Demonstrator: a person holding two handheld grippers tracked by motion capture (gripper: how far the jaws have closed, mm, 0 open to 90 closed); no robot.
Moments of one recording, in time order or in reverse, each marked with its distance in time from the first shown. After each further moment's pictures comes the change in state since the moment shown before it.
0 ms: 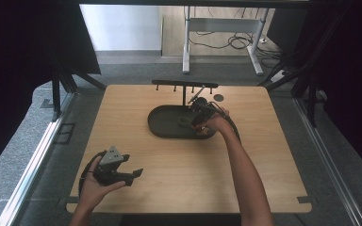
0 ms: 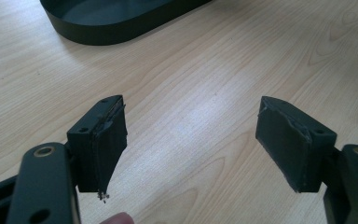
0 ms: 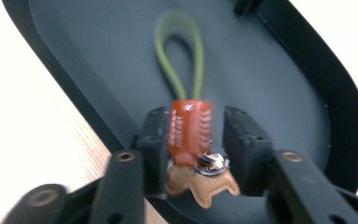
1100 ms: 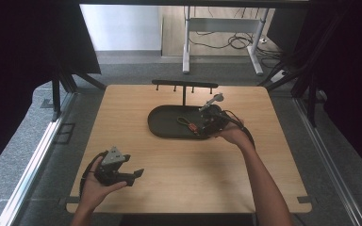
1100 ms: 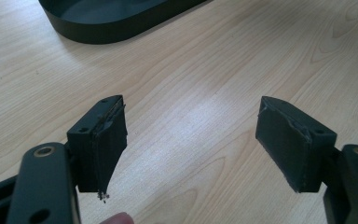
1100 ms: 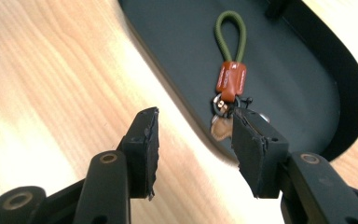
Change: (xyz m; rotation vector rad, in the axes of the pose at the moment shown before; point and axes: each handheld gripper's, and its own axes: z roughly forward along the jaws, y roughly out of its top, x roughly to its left) left arm -0.002 0.001 0.002 0.008 0.009 0.007; right arm 0.028 -0.055 -0.065 -0.146 0.076 -0.051
